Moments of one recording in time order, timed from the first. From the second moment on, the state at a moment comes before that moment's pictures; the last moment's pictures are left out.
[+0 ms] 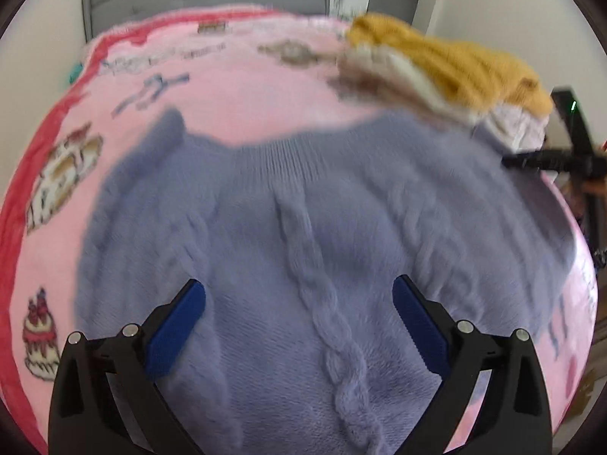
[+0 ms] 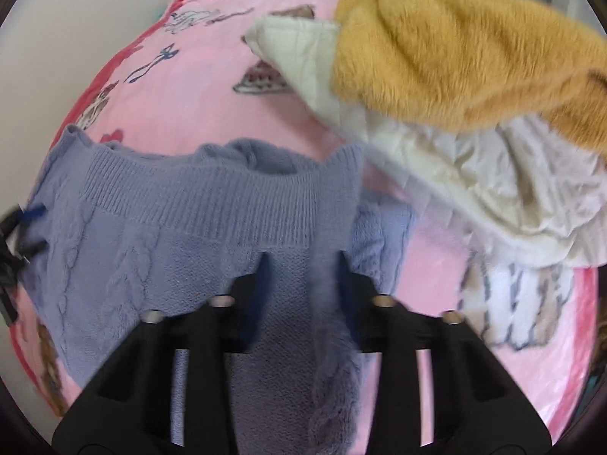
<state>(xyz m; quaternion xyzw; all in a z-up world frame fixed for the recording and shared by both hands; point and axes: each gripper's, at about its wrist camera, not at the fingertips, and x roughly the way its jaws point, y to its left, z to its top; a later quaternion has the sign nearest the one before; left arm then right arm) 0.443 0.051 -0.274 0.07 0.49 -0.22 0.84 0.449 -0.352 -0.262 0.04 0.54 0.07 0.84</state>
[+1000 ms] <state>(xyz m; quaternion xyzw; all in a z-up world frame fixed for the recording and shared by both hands) 0.432 0.063 -0.248 0.04 0.43 -0.18 0.88 0.428 -0.352 -0.214 0.01 0.43 0.01 0.90</state>
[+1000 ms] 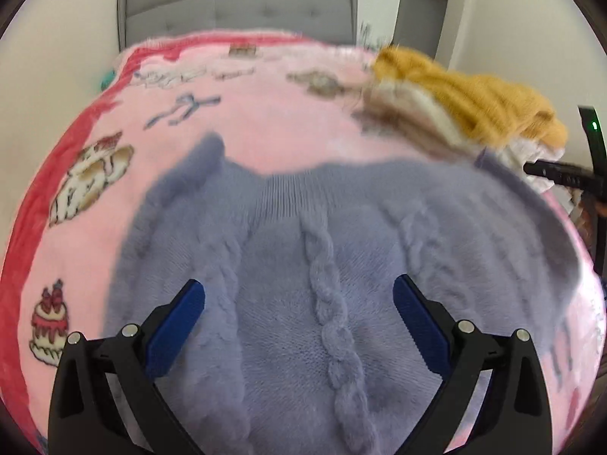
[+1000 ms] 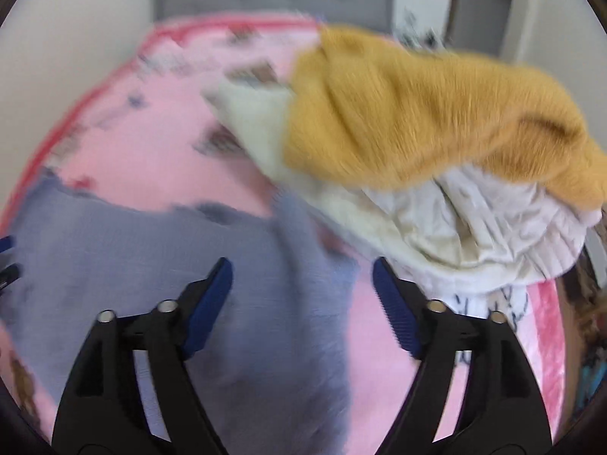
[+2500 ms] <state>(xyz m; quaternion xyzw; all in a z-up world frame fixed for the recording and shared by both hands) 0.536 0.180 -0.308 -0.13 0.58 -0.28 0.75 0.371 -0.203 -0.232 0.05 0.50 0.03 0.86</state>
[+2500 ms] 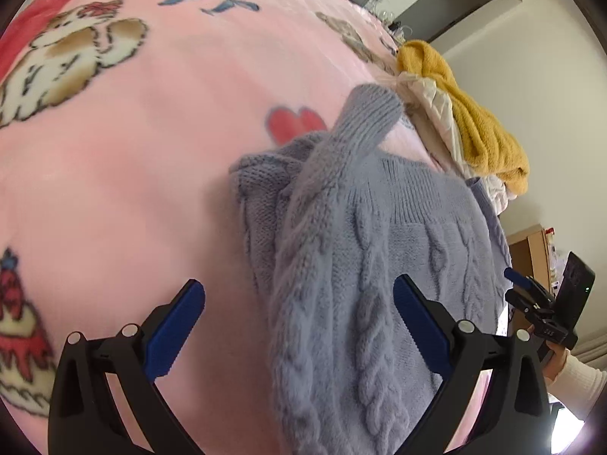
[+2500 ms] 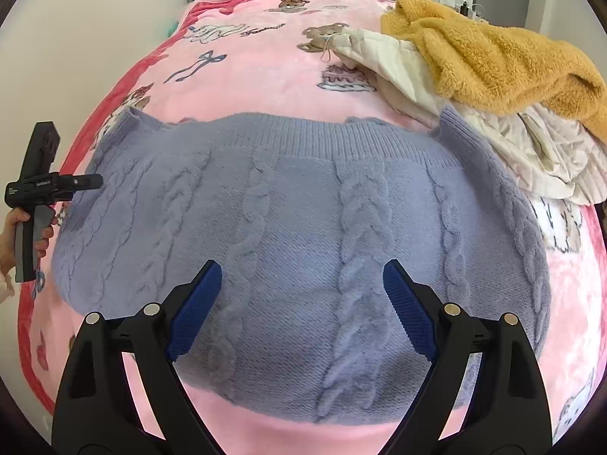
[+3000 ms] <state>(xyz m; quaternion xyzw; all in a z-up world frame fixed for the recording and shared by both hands) 0.545 0.159 -0.336 -0.13 0.62 -0.29 0.71 0.367 -0.199 -0.230 0.07 0.50 0.03 0.86</state>
